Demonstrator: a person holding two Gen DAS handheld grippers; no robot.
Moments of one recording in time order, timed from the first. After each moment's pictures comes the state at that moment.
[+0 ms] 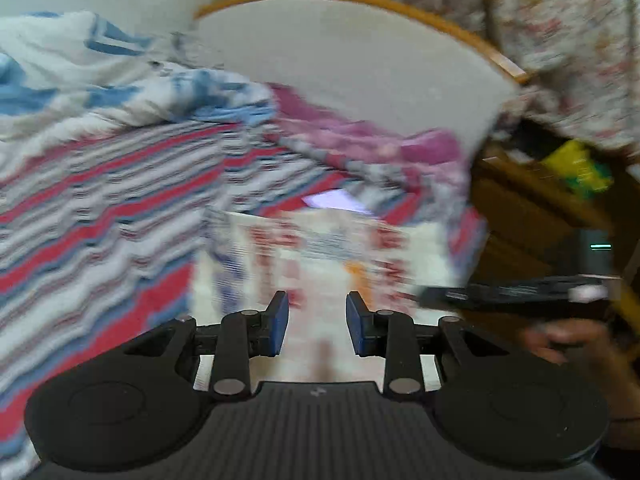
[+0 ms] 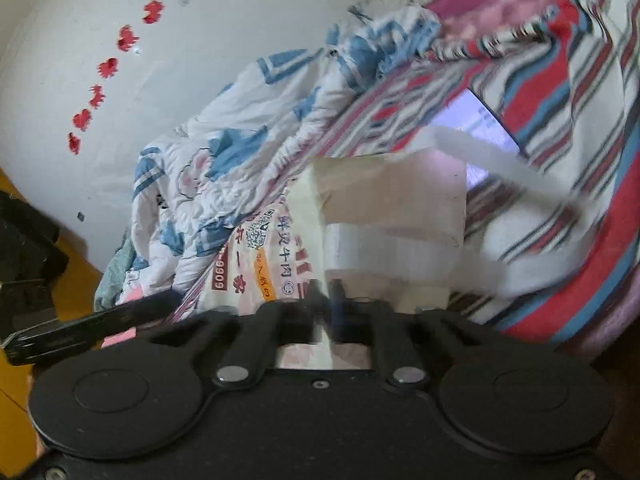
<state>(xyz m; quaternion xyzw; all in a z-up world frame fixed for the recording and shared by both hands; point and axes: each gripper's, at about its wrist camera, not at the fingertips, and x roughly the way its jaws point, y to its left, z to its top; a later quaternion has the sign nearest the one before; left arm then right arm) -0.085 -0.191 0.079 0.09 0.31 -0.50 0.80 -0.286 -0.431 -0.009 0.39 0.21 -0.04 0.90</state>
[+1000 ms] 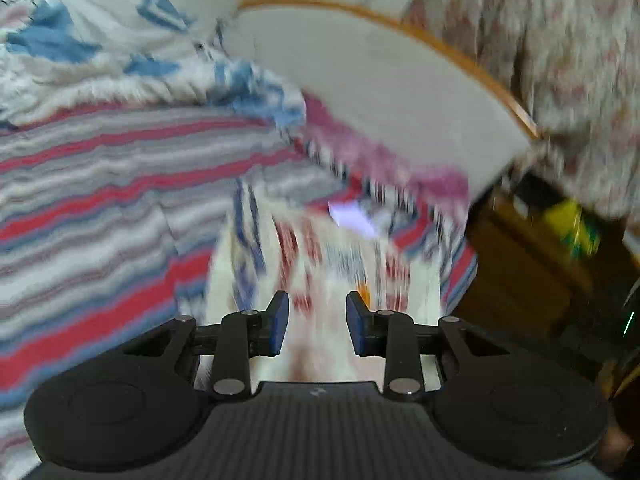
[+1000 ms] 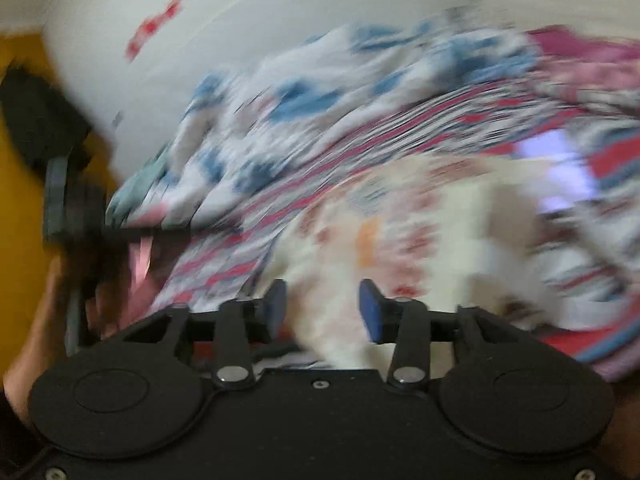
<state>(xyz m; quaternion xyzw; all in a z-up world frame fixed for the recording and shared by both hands) -0.064 -0.120 0.096 -0.03 0.35 -0.51 0.79 -0.293 -0.345 0.037 0.22 0.25 0.06 0.94</state>
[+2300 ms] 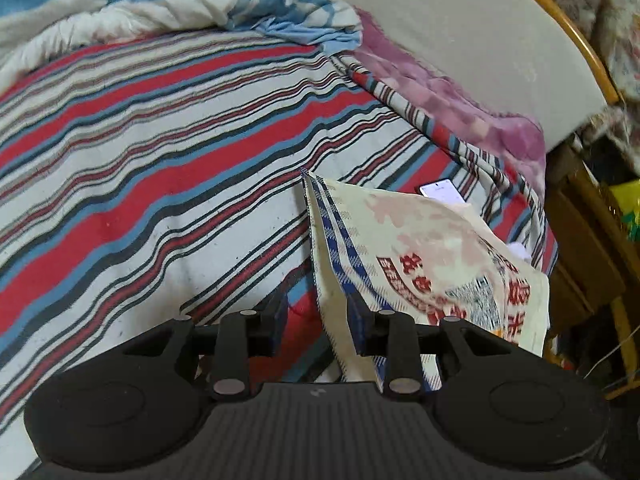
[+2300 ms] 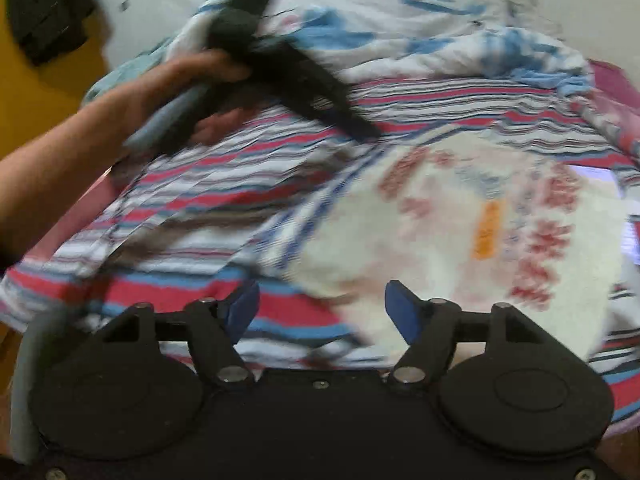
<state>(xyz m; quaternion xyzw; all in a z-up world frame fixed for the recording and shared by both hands) 0.070 -0.249 0.043 0.06 0.48 -0.47 0.73 -0.239 -0.311 0.029 0.11 0.35 0.06 0.93</state>
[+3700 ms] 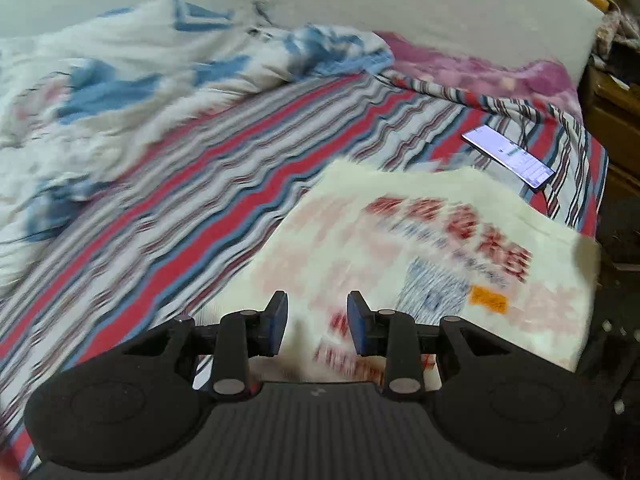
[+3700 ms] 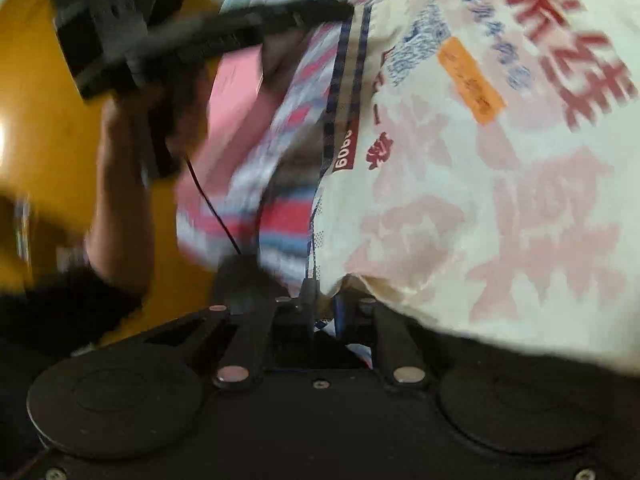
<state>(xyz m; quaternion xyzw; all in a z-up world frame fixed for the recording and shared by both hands) -0.035 -0.095 0.083 0.22 0.33 -0.39 0.83 -0.157 -0.289 -0.023 0.25 0.50 0.38 0.74</state>
